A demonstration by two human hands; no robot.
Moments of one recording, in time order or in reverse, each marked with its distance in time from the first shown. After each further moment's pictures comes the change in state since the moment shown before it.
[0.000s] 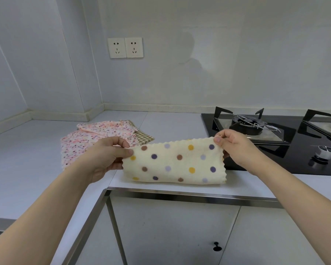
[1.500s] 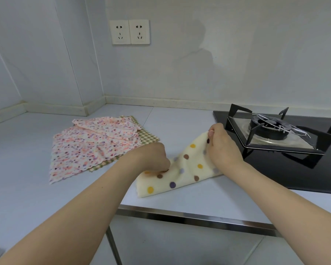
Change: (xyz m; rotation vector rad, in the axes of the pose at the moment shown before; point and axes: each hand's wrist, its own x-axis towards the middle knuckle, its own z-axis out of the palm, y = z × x) left_hand 0.079 0.005 0.079 1.089 -0.189 -0.016; right_hand 0.081 0.028 0.075 -0.500 0.218 -0.079
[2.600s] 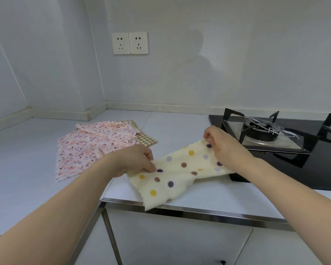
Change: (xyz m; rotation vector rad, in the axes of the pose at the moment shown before) left_hand -0.033 -0.028 -0.012 -0.485 -0.062 0.008; right_hand -0.014 0.010 -0.051 0.028 -0.234 -0.212
